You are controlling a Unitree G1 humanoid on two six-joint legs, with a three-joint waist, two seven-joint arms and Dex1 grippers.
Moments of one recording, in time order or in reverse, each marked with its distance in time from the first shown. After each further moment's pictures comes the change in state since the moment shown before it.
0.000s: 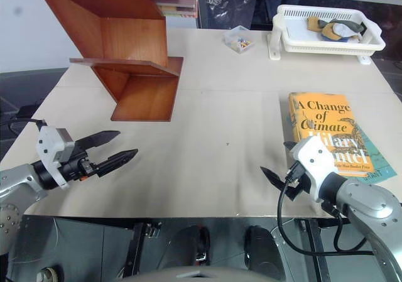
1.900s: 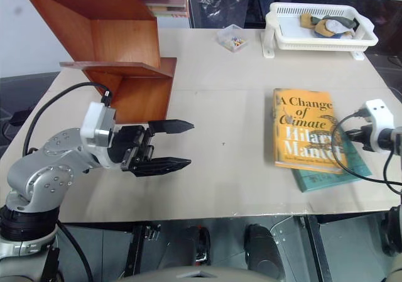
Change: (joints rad) left arm -0.448 -0.064 -0.372 -0.061 -0.218 0.098 -0.219; right arm -0.820 -0.154 0.162 1.597 -0.370 -0.146 0.439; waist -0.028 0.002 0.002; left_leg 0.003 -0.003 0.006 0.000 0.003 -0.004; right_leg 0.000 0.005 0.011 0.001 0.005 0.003
